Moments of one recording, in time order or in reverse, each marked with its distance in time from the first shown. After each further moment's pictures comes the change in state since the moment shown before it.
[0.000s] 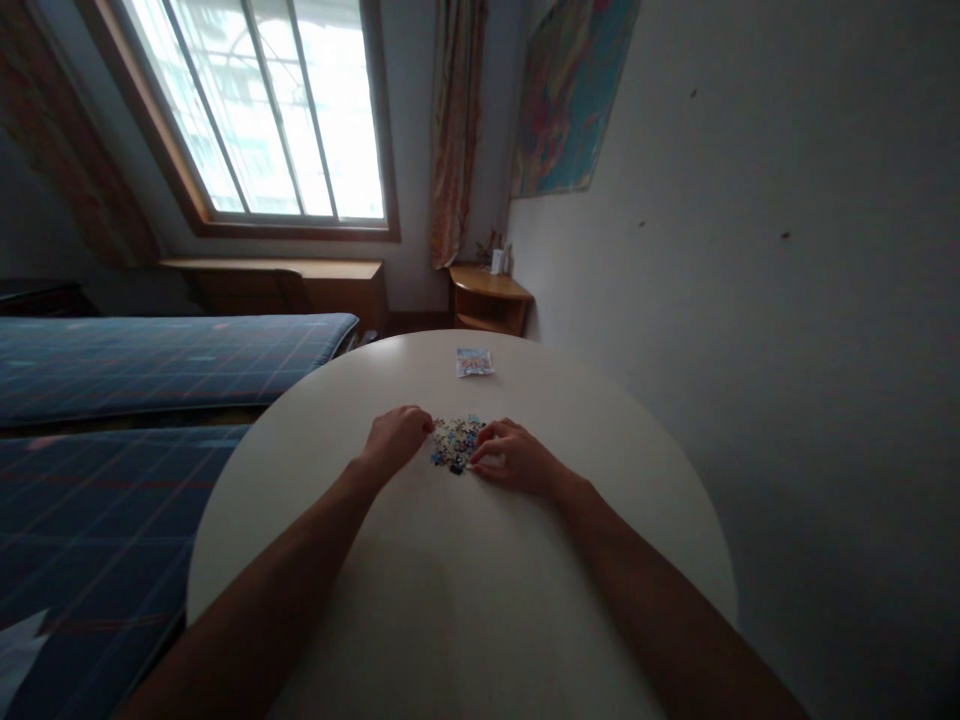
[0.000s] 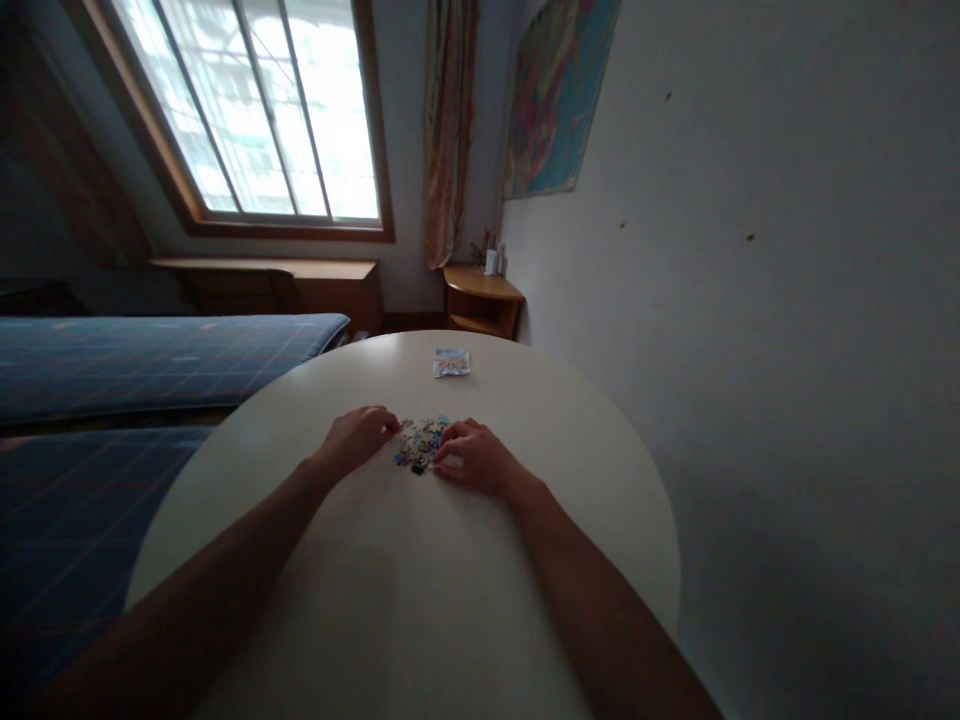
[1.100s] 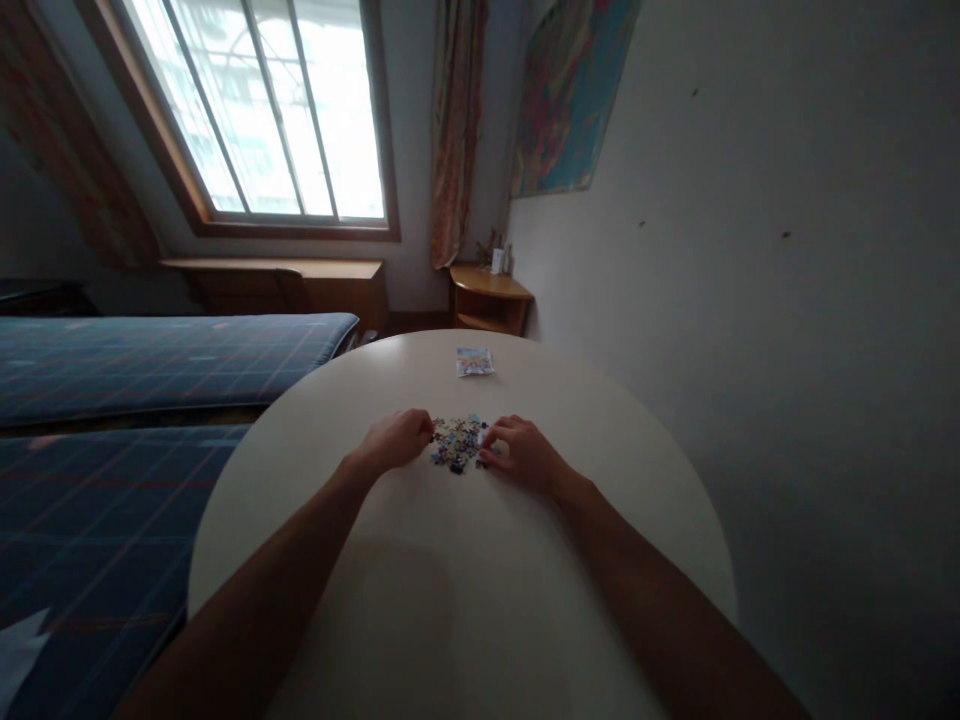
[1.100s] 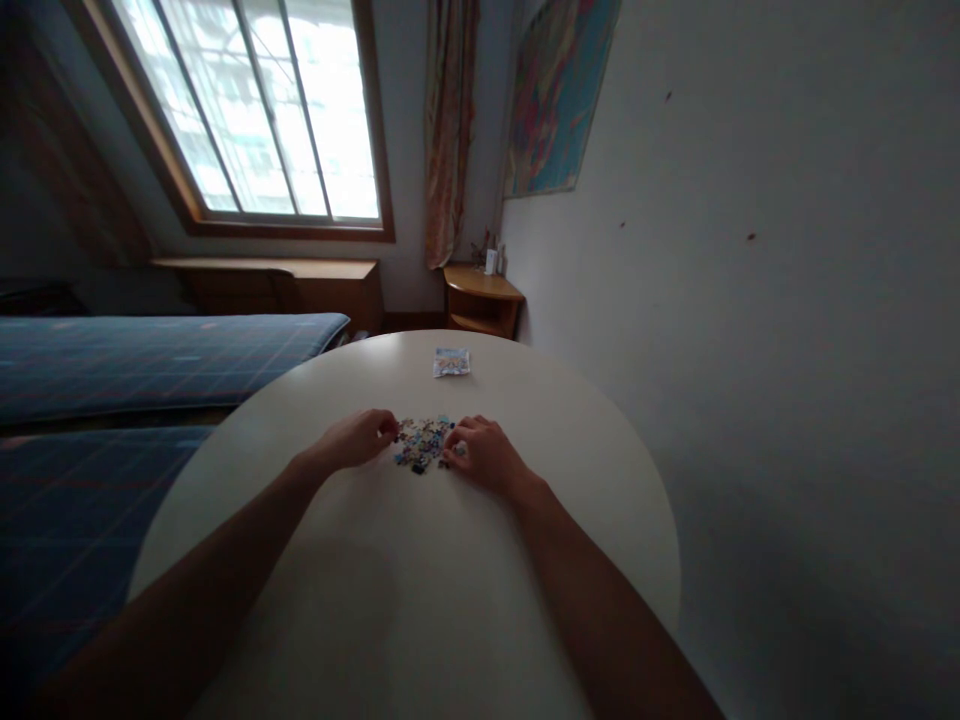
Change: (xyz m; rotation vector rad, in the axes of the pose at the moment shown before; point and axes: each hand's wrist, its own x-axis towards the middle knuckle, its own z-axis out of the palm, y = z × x) left_hand -0.002 -0.001 -0.005 -0.104 -0.127 -0.026; right_hand 0.001 -0.002 -0.004 -0.126 0.041 0.145
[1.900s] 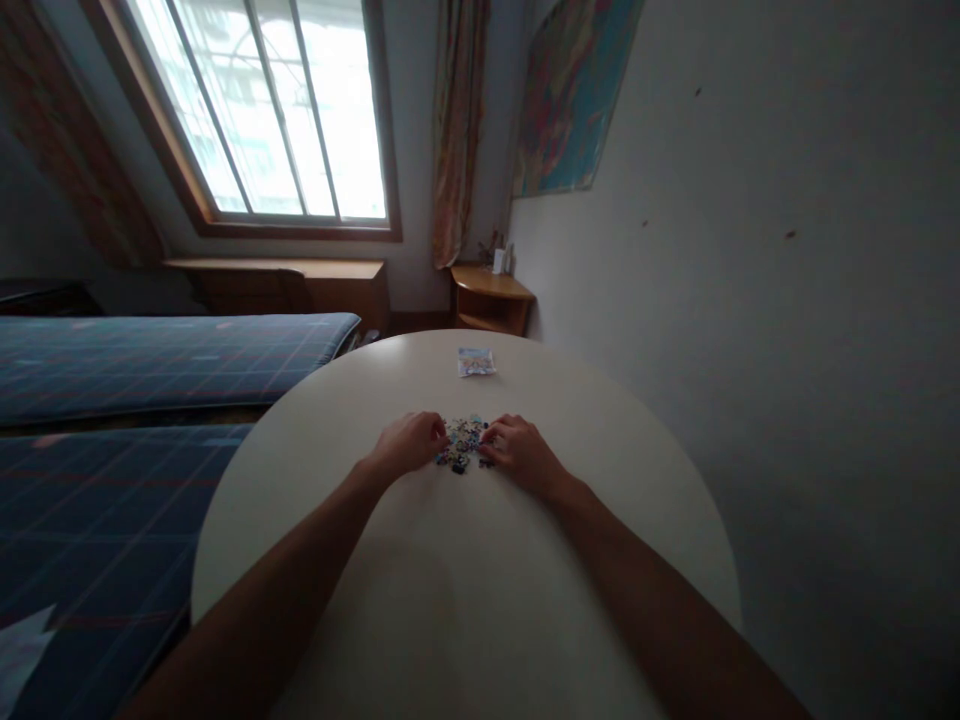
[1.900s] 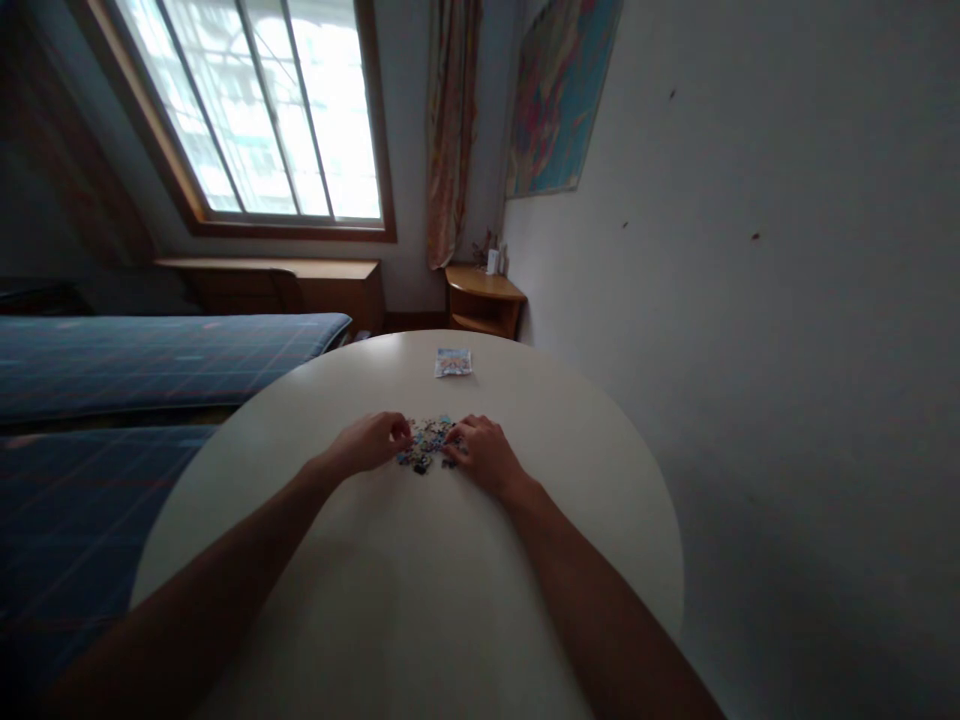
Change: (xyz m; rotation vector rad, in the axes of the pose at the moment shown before) left_hand -0.003 0.016 0.004 0.010 0.008 -0.003; right_hand 0.004 0.001 0.011 0.018 0.016 0.127
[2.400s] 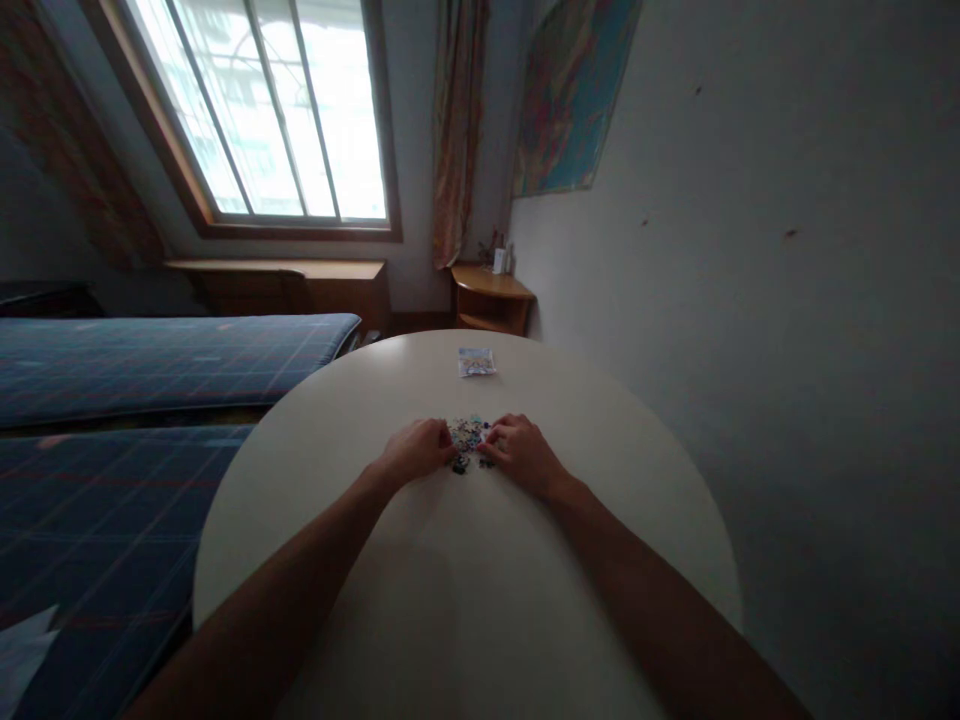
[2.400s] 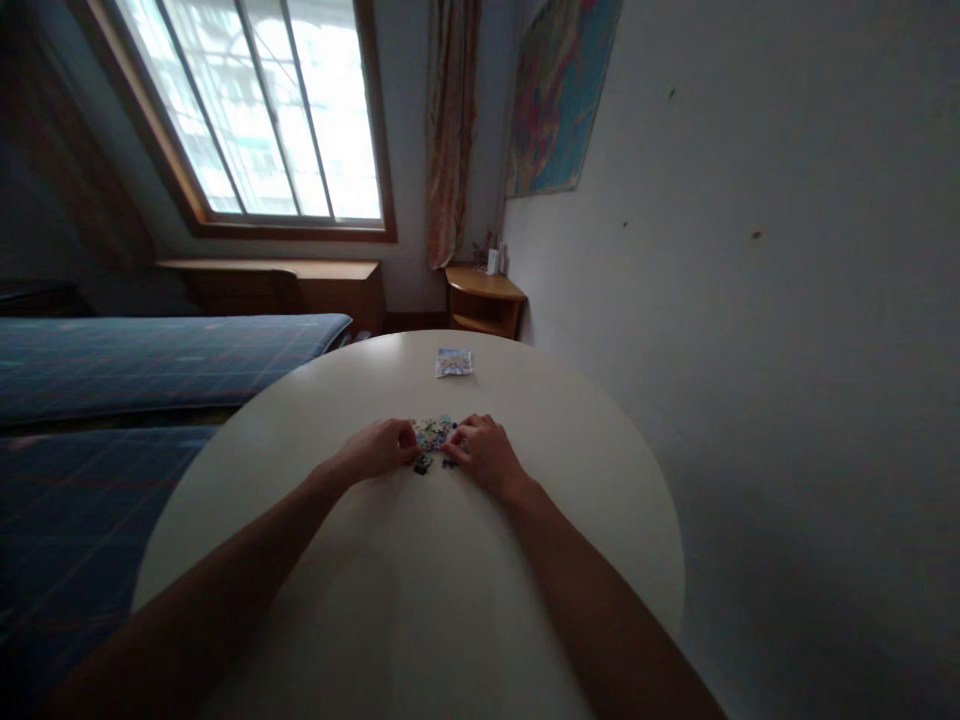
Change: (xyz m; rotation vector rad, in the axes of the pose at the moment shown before) left_hand -0.002 0.009 0.008 -0.034 -0.026 0.013; right_hand 0.000 -0.003 -0.001 -0.011 0.008 0.046
